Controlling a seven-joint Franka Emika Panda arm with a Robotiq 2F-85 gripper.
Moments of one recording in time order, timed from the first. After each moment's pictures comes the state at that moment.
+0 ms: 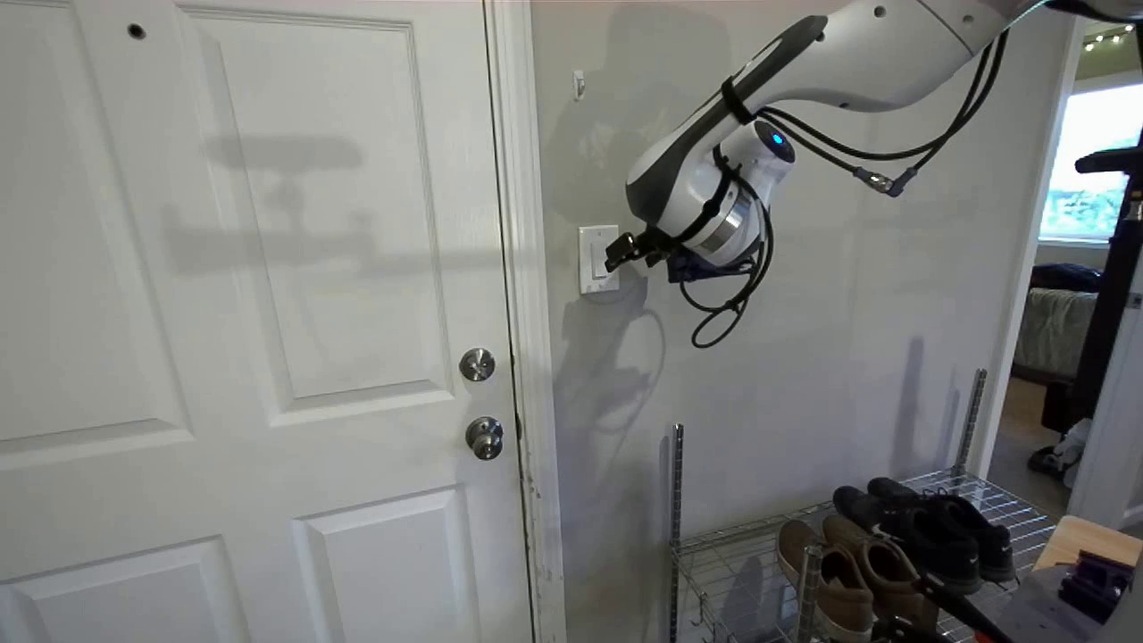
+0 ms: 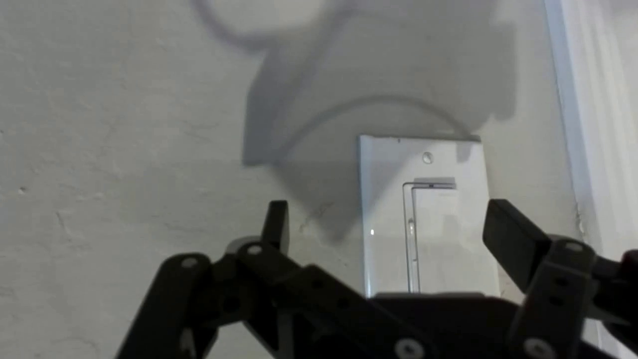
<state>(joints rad) 0.46 0.13 -0.19 -2.20 0.95 3.45 -0.70</state>
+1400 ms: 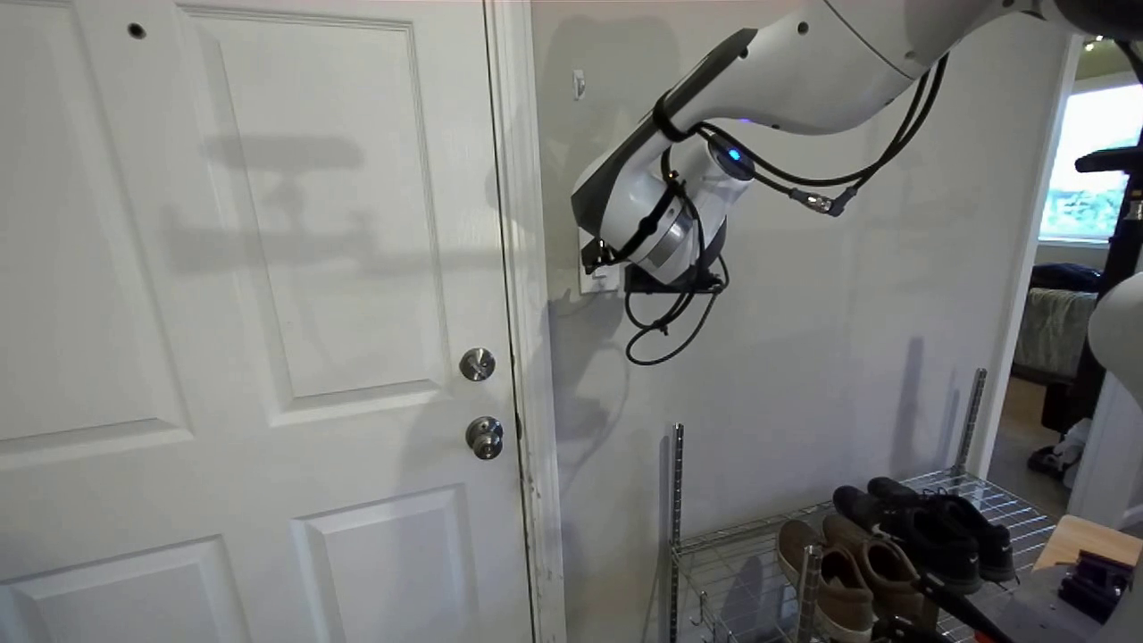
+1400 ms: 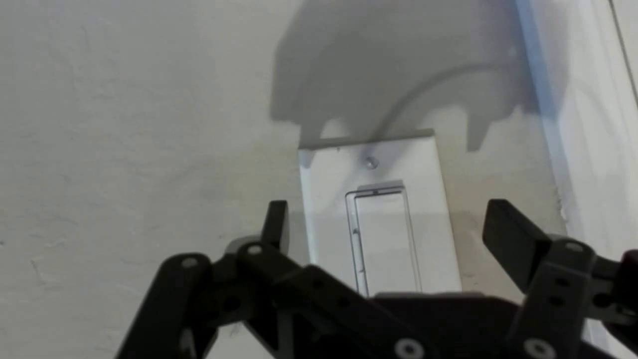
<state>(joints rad) 1.19 0.37 -0.87 -2.07 1.31 3.45 -0.63</state>
